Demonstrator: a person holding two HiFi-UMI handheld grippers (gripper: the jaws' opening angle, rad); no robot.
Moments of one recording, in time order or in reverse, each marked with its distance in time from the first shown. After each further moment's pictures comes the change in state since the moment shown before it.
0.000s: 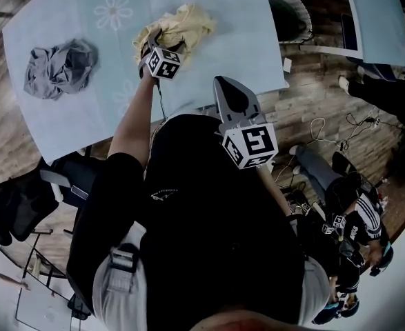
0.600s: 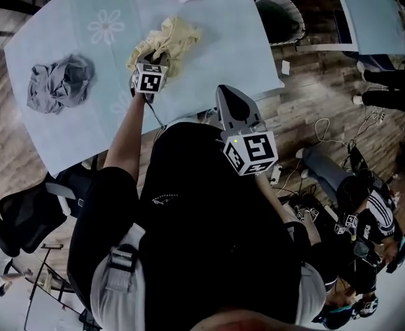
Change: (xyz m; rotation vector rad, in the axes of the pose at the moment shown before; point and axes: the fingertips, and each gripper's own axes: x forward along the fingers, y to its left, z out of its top) left arm -0.038 -0.006 -0.011 -0.190 0.036 -0.048; right arm -0.040 -0.024 -0.012 0.072 -0.055 -0.084
